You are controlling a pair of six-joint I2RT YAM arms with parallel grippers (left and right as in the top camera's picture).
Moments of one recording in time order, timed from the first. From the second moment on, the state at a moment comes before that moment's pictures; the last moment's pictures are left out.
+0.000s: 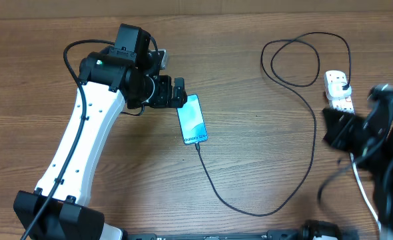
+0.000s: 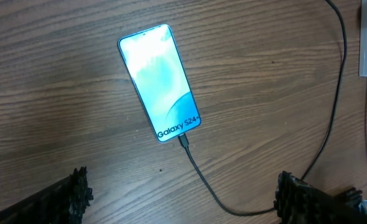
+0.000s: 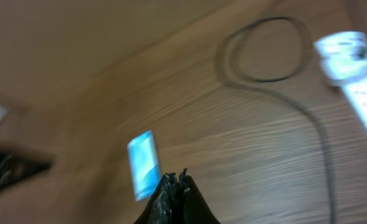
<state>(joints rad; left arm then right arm) -0.26 1.66 1.65 -1.22 0.31 -0.24 -0.14 0.83 1.24 -1.06 -0.40 0.32</state>
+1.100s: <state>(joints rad) -0.63 1.08 1.28 -1.08 -0.02 -0.26 0.02 0.63 1.24 -1.36 -0.42 0.28</state>
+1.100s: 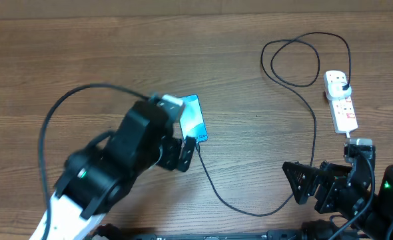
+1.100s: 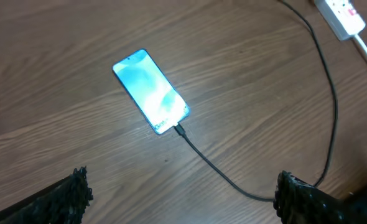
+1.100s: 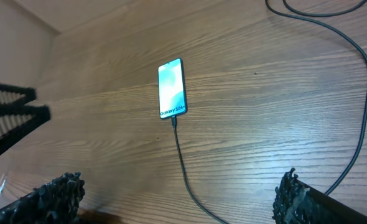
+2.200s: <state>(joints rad) 0.27 0.57 0.97 -0.85 0.18 -0.24 0.02 0.63 1.24 -1.36 -0.42 0.28</state>
